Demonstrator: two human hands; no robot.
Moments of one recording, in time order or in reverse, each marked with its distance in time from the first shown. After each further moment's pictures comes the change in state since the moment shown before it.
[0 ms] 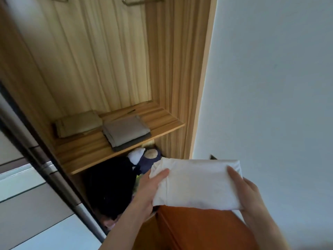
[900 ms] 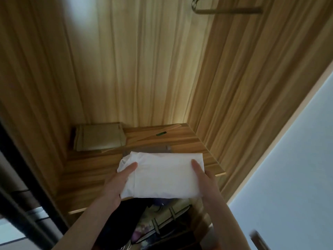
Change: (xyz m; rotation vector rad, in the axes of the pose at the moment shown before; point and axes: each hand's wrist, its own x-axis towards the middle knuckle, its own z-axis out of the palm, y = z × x) left_hand 0.255 0.146 -0.183 -0.261 0.445 0.058; right_hand 0.224 -0.069 0.353 -0.090 -0.342 -0.038
